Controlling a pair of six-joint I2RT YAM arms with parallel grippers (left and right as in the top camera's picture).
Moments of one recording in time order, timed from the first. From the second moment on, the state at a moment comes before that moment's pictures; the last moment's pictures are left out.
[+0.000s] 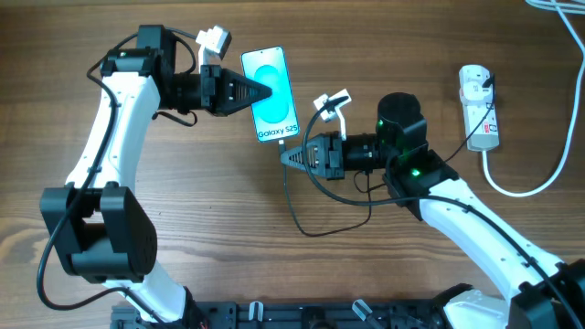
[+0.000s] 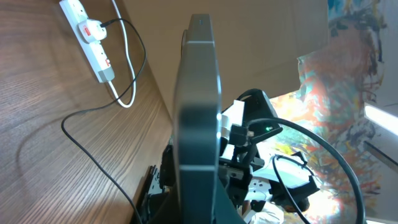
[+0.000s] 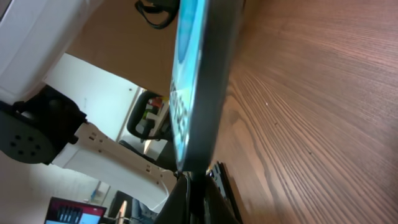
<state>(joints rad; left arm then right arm) -0.02 1.85 1.57 -1.21 1.52 0.24 0.46 1.41 0.81 0.30 -1.10 0.79</state>
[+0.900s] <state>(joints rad) -0.02 1.85 1.57 -1.19 1.53 0.22 0.45 1.49 0.80 0.47 -1.26 0.83</state>
